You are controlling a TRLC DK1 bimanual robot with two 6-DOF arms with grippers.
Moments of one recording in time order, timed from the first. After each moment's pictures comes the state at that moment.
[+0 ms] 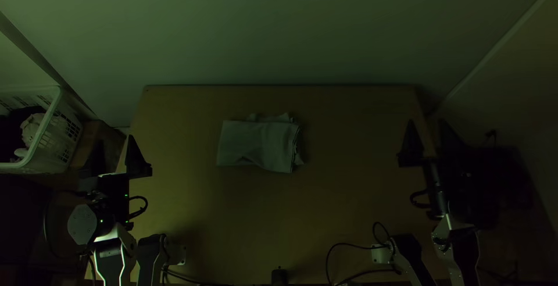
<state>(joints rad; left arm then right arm) 0.24 0.26 0.47 0.13 0.06 -0.08 0.15 0.46 0.65 0.09 0.03 0.10</state>
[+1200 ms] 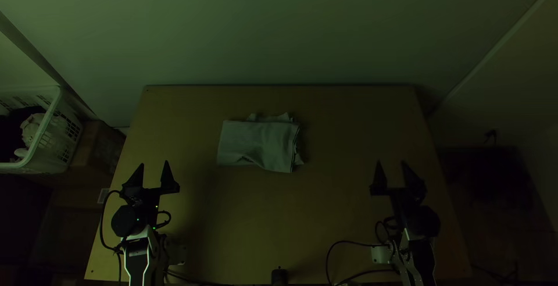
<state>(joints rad) 0.20 0.00 0.05 0.03 0.06 -0.05 0.12 0.00 0.02 0.03 0.03 0.10</state>
